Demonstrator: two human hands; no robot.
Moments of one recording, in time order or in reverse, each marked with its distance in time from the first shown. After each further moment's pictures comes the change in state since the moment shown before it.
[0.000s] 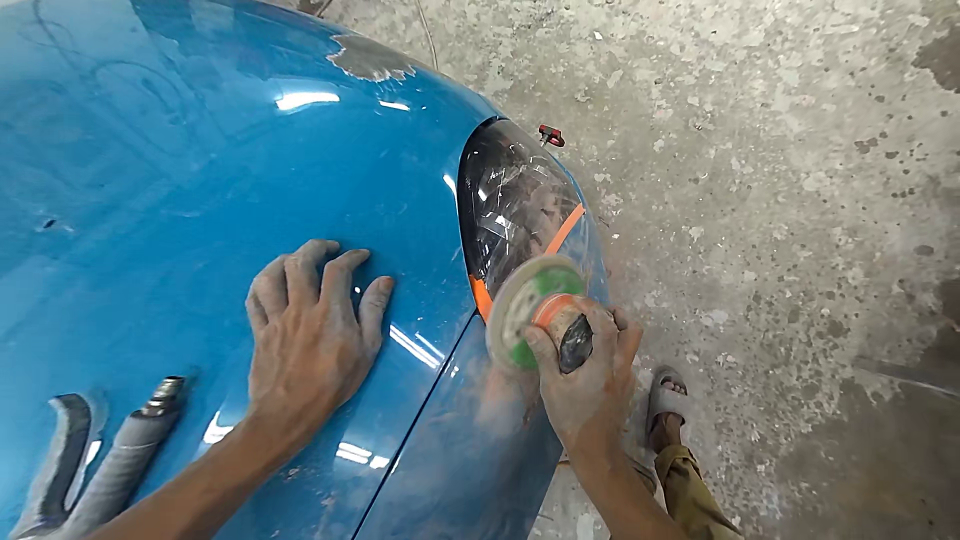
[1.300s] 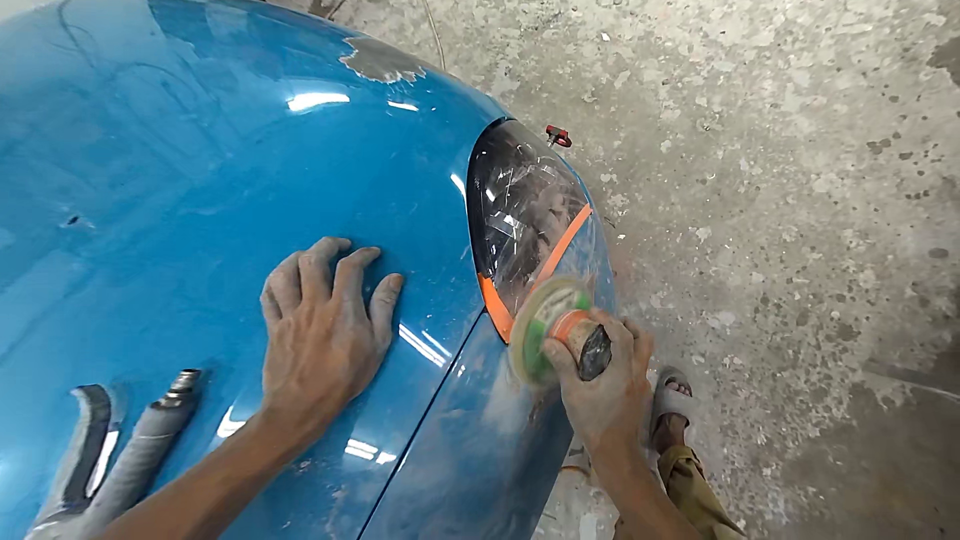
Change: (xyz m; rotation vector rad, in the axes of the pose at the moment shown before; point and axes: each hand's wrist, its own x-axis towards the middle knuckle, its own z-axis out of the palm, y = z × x) left_hand -0.001 0.000 0.000 0.015 -0.005 0.008; right_hand -0.007 0.023 -0.007 -0.002 -0.095 0.057
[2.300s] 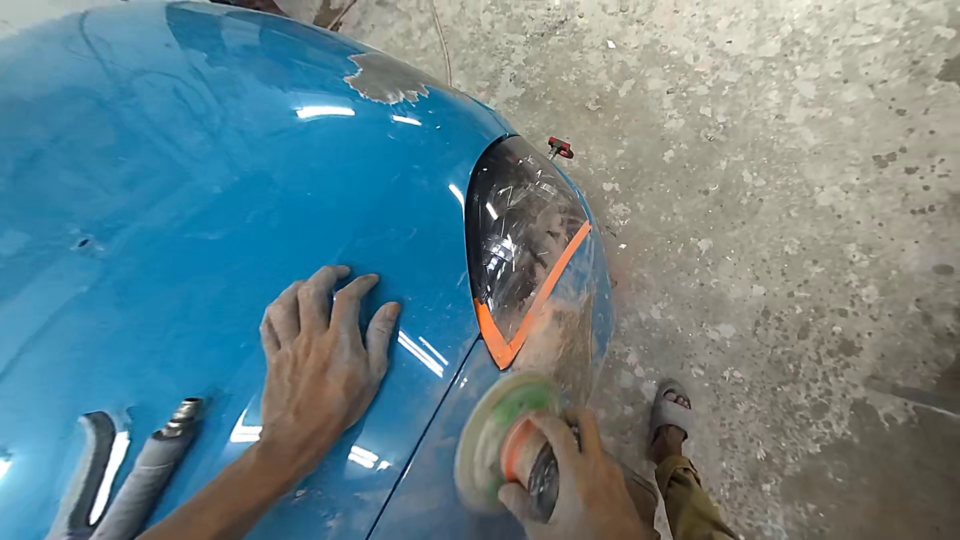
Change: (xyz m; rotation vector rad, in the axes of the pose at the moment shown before) left_hand 0.000 -0.001 0.002 -0.012 0.011 -0.014; right_hand -0.028 -0.024 -0.067 0.050 -0.758 -0.075
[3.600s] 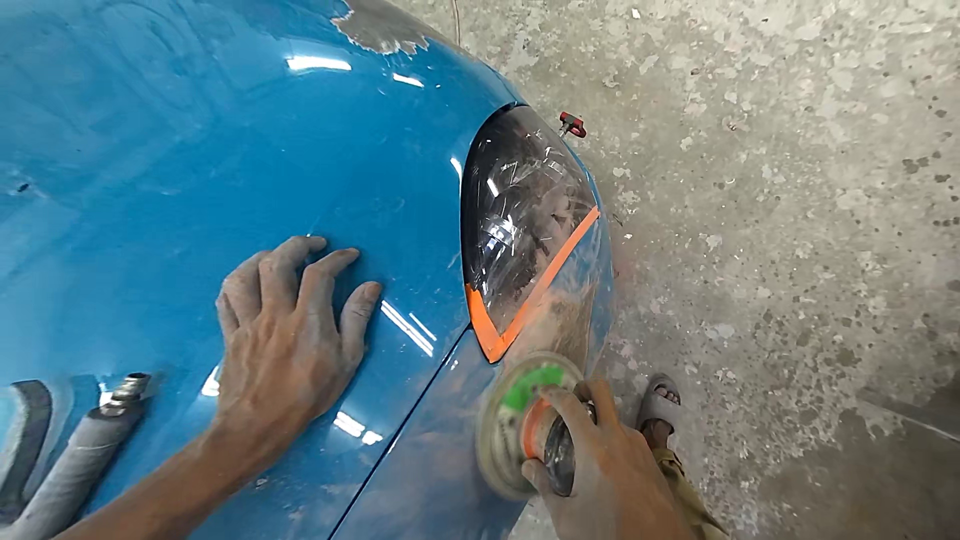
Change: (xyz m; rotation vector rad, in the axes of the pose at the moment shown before) left_hand 0.001 0.003 -0.005 0.000 -0.025 -0.035; right_hand 0.037 0.010 -0.046 -0.224 -0.243 0.007
